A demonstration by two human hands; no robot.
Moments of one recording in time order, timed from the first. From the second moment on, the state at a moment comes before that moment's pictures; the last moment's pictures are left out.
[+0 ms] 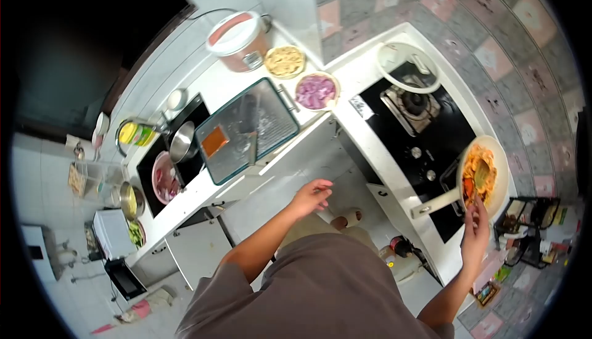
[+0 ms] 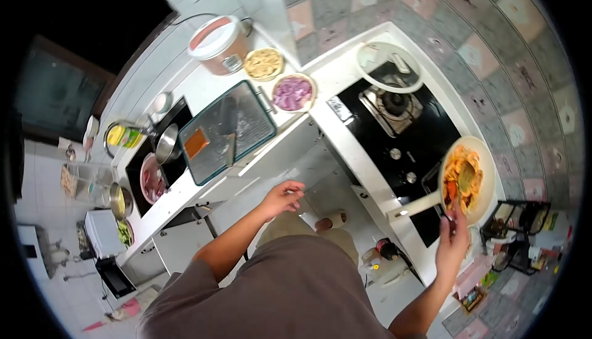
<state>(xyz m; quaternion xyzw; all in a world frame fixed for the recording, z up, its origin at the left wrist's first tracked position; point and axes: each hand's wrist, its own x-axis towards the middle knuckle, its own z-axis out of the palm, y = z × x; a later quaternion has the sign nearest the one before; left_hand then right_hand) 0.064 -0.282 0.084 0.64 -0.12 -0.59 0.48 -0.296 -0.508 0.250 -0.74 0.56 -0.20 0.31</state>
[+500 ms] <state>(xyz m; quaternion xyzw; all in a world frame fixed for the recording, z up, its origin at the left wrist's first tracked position) 0.379 -0.090 0.032 0.91 -0.34 -0.05 0.23 0.248 -0.284 0.046 -0.90 0.30 -0.02 0.30</state>
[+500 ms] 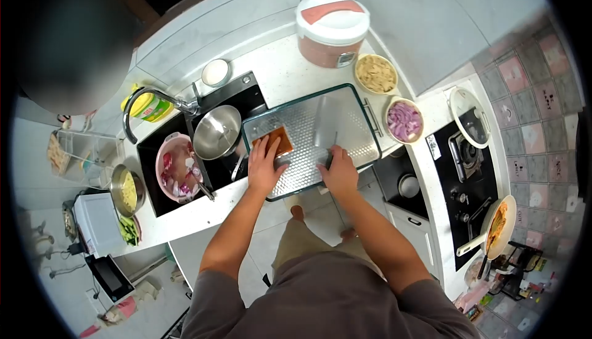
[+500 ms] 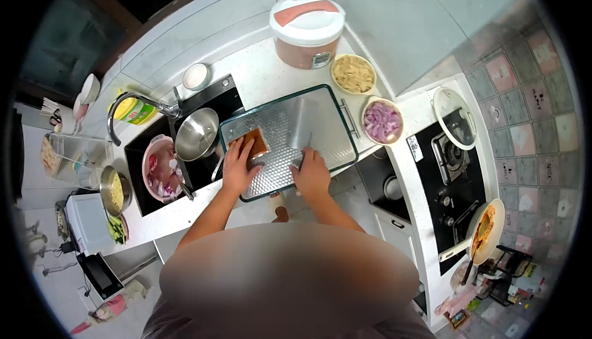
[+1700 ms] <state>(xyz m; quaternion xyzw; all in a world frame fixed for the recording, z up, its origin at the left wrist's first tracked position) 0.402 -0.121 -0.013 0.85 -0.46 -0.02 0.26 0.253 -0.231 0.084 -0.87 0.30 0.09 0.38</state>
